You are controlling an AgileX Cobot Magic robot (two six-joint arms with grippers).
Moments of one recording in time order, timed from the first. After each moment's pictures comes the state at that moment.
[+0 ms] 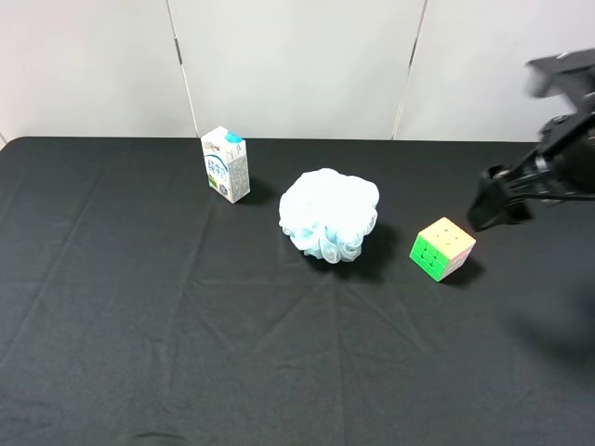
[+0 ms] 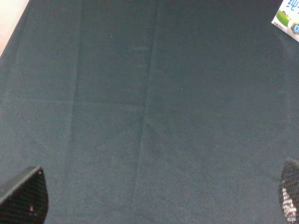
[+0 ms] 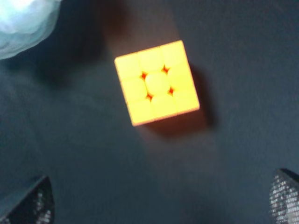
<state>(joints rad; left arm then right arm) 0.04 -0.01 -0.49 0.07 1.06 -0.09 0.23 1.20 -0.87 0.07 0.88 -0.14</state>
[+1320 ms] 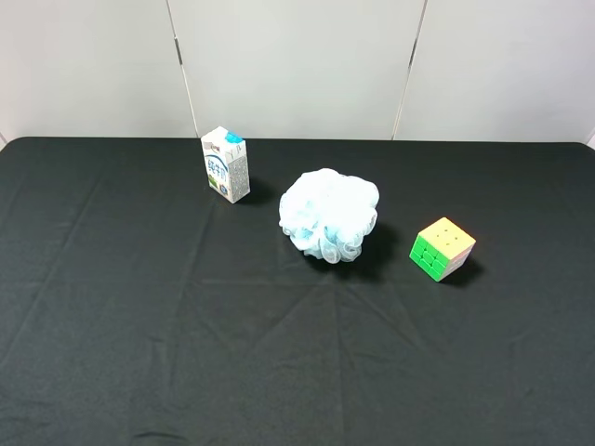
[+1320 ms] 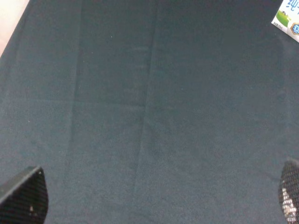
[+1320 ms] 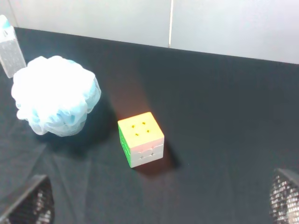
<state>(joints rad) 0.04 -0.01 -0.49 0.07 1.06 -0.09 0.23 -0.01 -0.58 0.02 1.05 -0.01</state>
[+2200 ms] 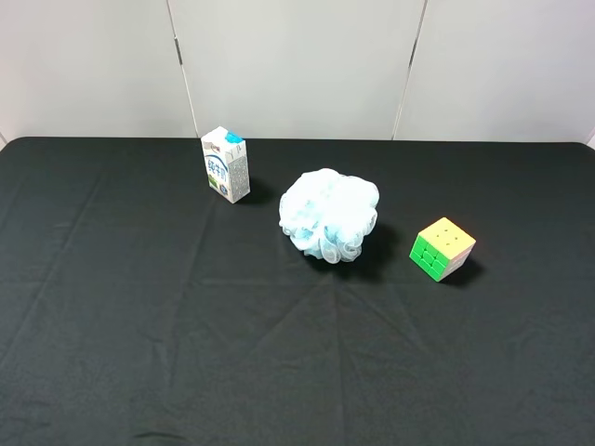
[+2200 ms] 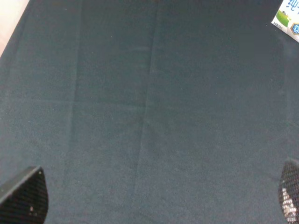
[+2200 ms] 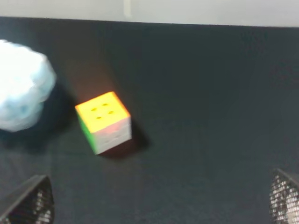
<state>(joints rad) 0.04 -0.01 -0.49 0.07 1.06 -0.09 0.02 -0.01 -0.50 0.03 1.02 -0.01</state>
